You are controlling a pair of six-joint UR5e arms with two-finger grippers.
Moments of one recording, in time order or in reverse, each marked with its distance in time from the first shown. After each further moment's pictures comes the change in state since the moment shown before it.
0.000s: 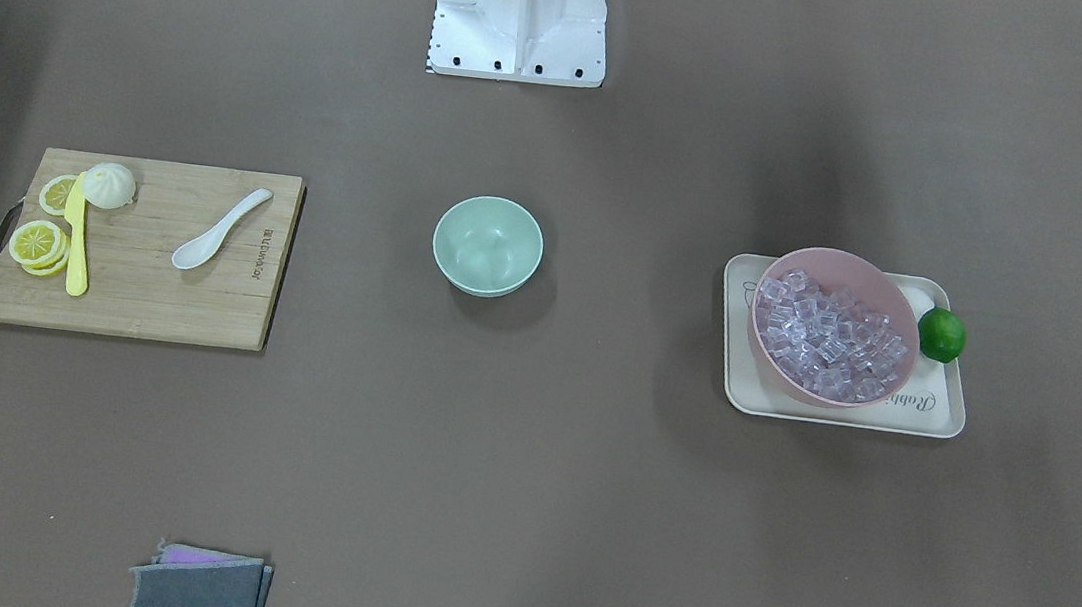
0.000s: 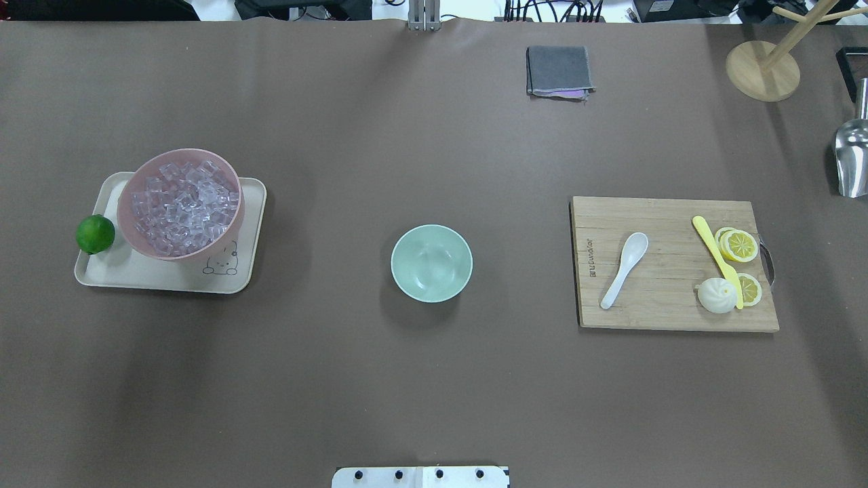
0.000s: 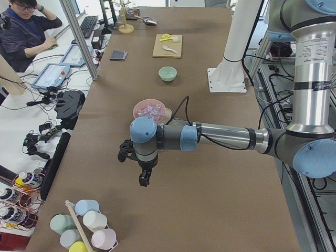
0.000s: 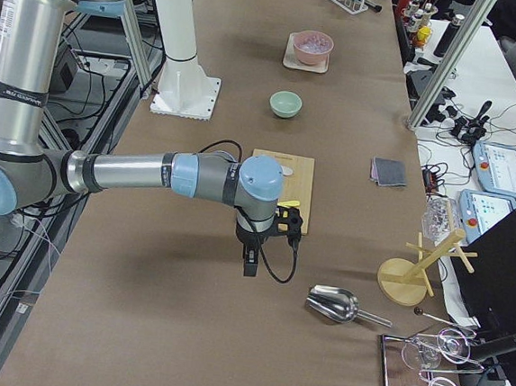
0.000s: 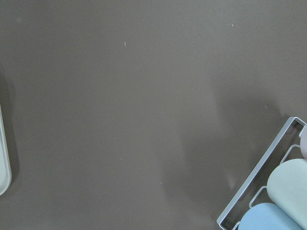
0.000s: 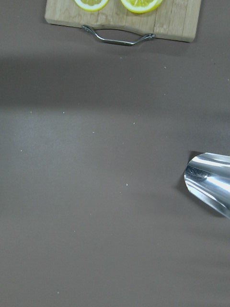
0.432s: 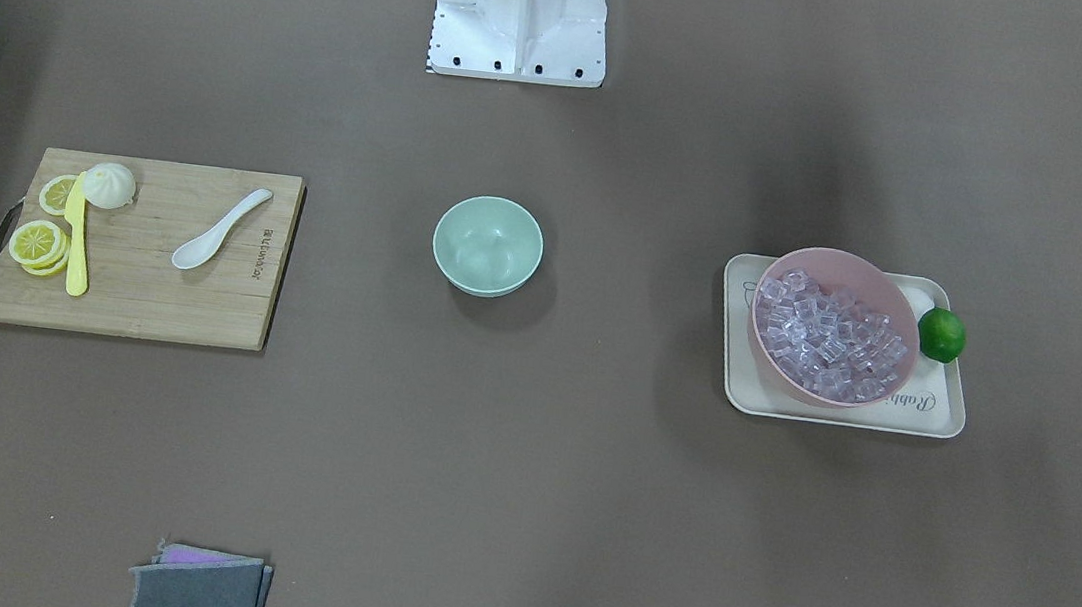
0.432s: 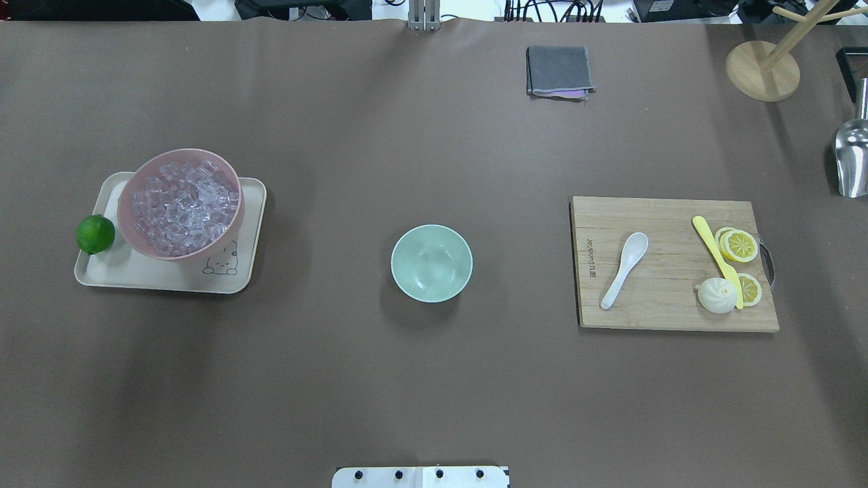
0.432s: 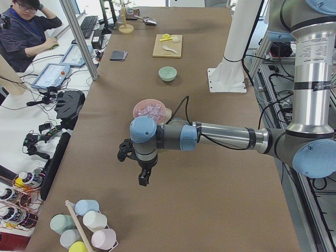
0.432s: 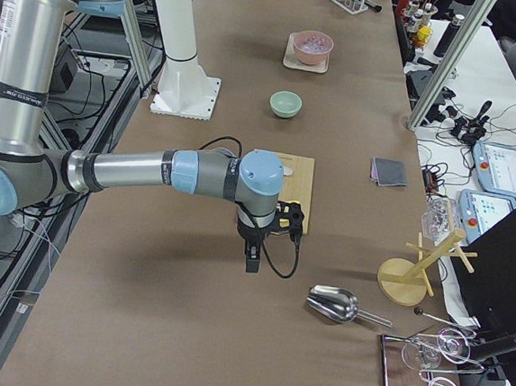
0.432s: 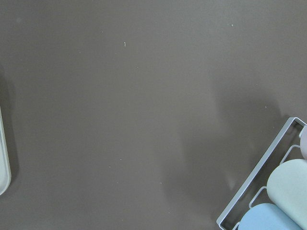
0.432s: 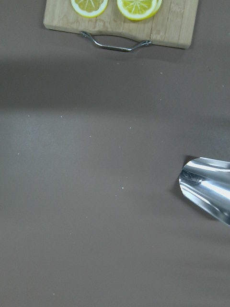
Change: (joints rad) left arm 0.000 -0.001 -0.003 -0.014 0.000 0.000; right arm 0.000 0.004 0.033 -0.001 0.010 -0.001
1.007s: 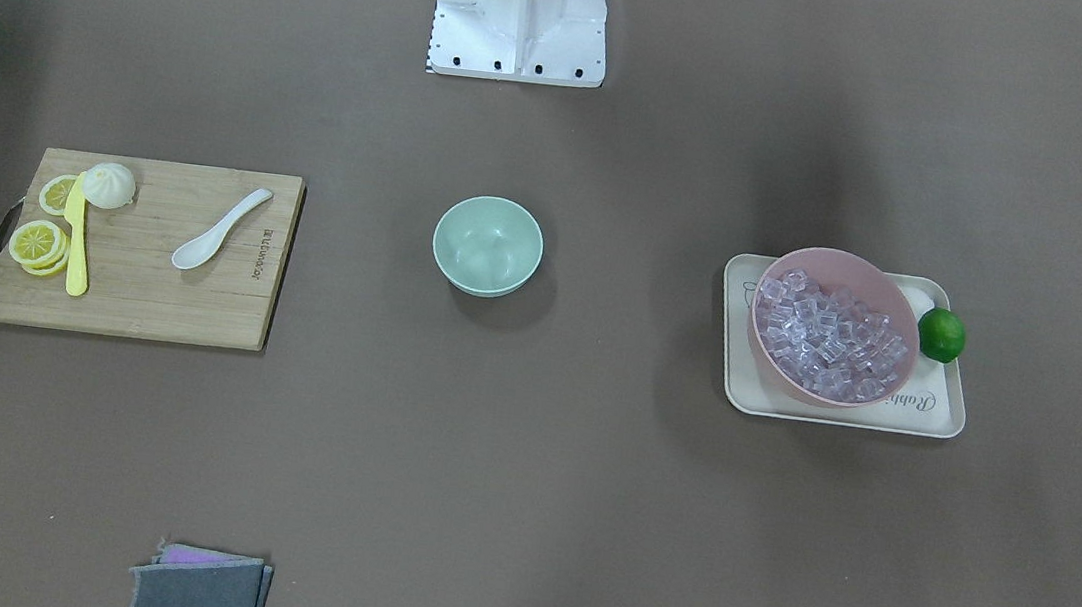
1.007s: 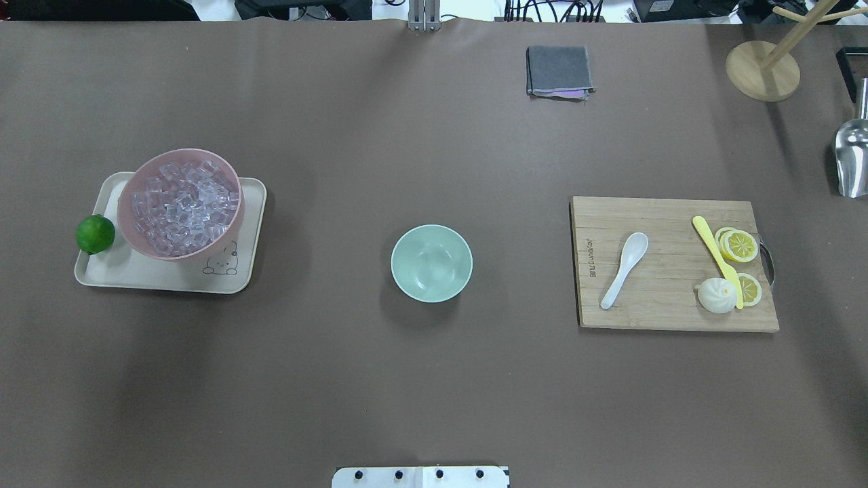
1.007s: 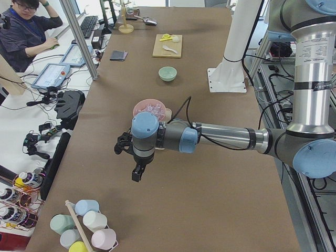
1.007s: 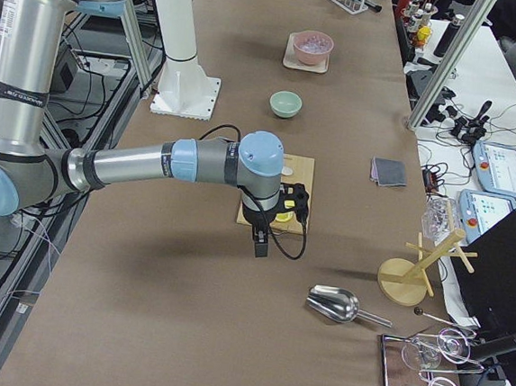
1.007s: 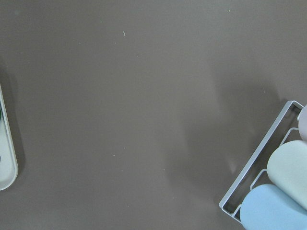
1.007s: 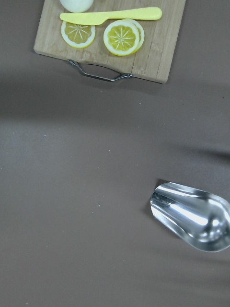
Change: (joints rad) left arm 0.000 0.001 0.007 -0.176 0.001 -0.006; right arm 0.000 0.006 0.042 0.057 0.021 0.008
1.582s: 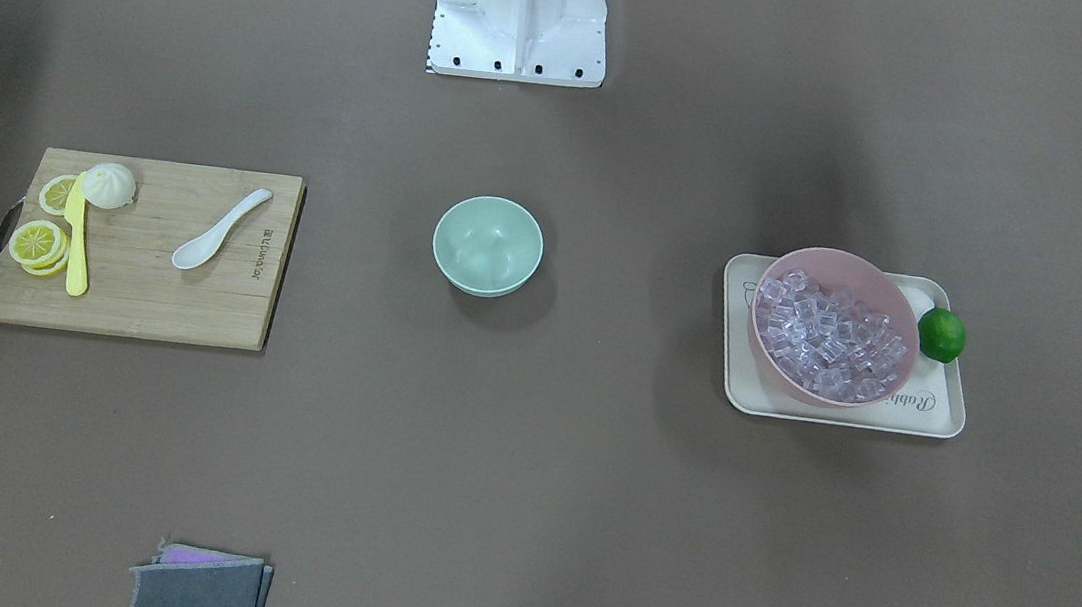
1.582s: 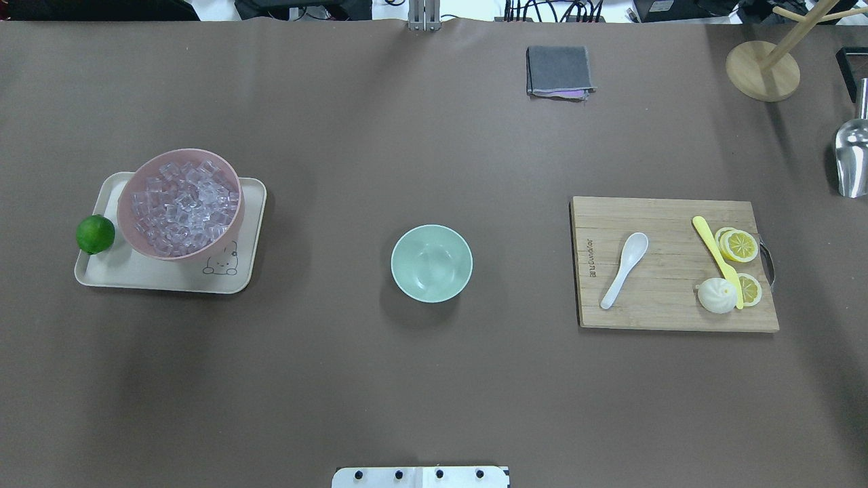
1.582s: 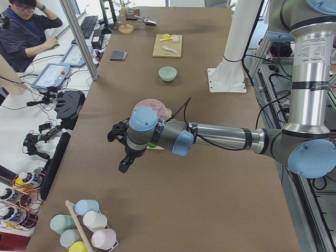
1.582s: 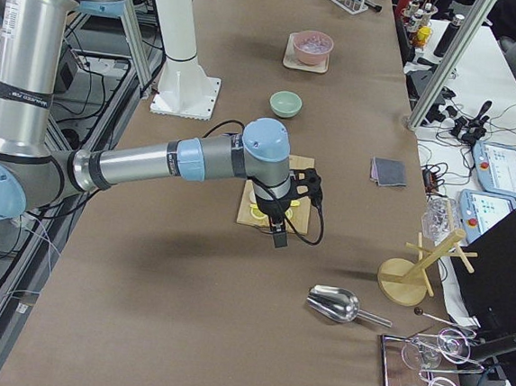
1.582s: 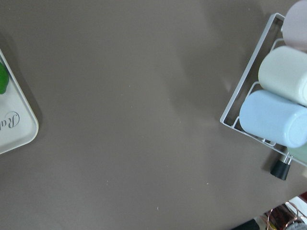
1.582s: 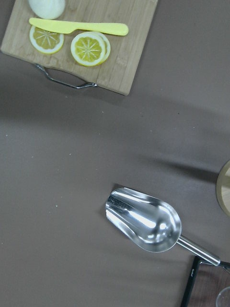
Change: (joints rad) left arm 0.000 -0.040 0.044 -0.227 0.004 -0.006; right arm 0.002 0.043 -0.005 0.124 -0.001 0.088
